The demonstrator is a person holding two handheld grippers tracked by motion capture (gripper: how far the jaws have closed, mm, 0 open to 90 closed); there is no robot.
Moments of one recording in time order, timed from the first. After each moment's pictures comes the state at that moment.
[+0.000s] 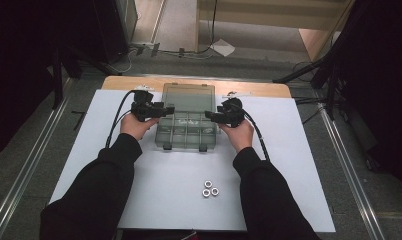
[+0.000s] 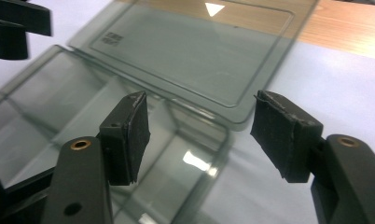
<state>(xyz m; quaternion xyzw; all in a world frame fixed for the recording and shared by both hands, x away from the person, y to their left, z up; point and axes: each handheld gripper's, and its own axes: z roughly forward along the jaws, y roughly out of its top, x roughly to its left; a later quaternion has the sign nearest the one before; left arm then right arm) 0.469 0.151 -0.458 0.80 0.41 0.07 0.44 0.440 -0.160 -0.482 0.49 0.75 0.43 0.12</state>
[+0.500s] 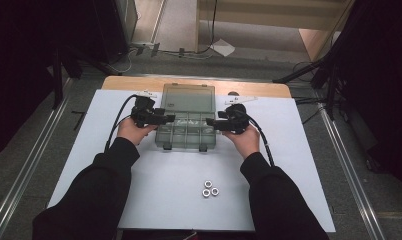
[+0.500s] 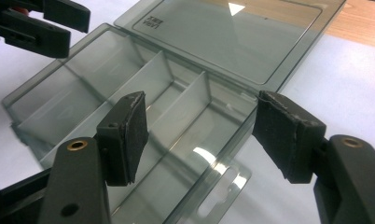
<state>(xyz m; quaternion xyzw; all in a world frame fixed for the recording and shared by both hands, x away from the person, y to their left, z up) 0.446 0.148 -0.456 0.83 0.38 0.05 0.42 0.408 -0.166 -0.471 0.46 0.77 0.44 0.10</state>
